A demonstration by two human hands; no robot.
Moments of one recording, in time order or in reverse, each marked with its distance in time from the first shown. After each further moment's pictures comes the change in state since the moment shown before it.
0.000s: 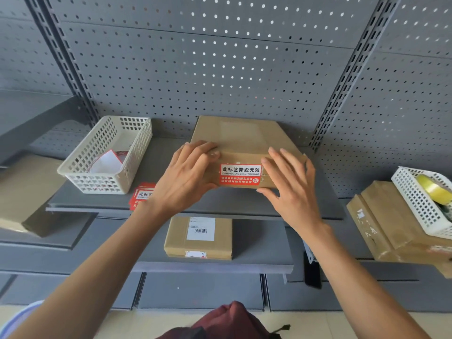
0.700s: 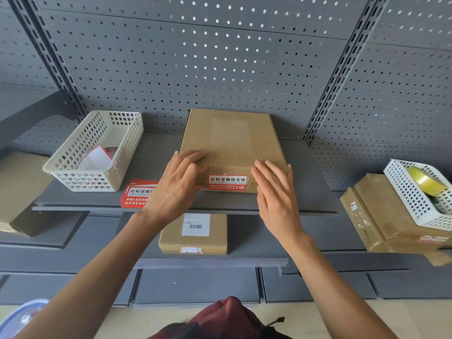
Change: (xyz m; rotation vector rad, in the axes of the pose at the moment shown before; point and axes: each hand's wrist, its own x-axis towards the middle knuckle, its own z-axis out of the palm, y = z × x) left_hand -0.027 -0.002 0.028 -0.078 -0.033 -0.060; right_hand -0.030 -0.029 0.015 0.237 0.034 0.147
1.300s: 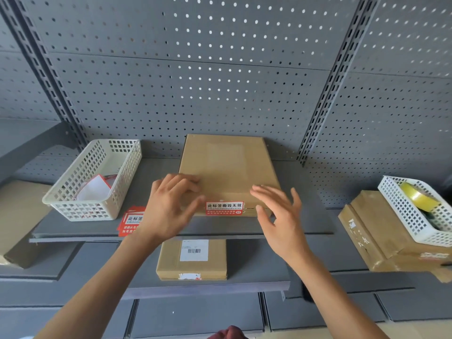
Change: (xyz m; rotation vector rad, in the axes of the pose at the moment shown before) left_hand 0.015 0.009 -0.027 -0.160 0.090 -0.217; right_hand 0.020 -0.011 -0.028 0.225 -0.105 0.324
